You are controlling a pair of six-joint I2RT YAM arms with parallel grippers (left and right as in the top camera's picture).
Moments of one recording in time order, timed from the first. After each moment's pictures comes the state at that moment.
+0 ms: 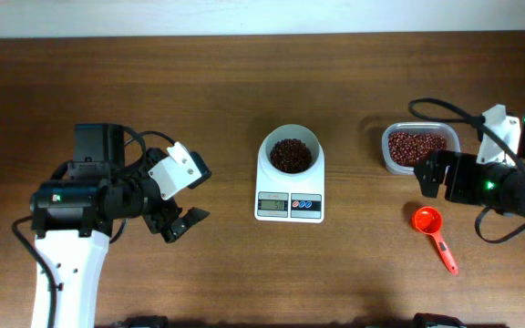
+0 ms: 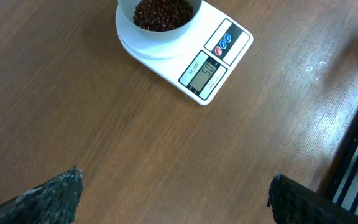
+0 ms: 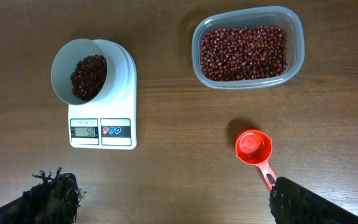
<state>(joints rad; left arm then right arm) 0.02 1.18 1.24 -1.23 0.53 0.94 -0.13 1.18 1.52 -1.39 -0.24 0.06</state>
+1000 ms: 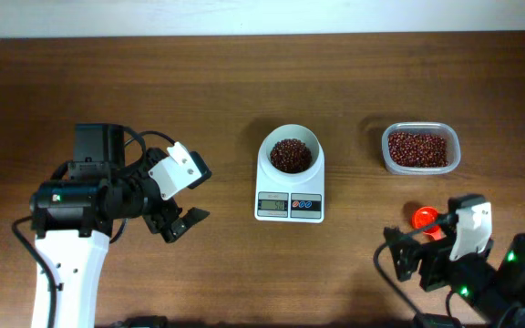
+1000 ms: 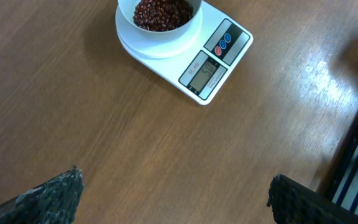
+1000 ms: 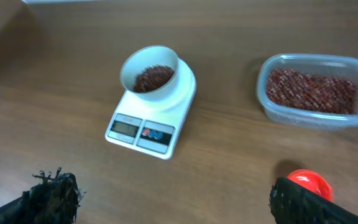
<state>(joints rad) 0.02 1.18 1.24 -1.24 0.53 0.94 -0.13 0.49 0.91 -1.07 -0.50 -0.06</state>
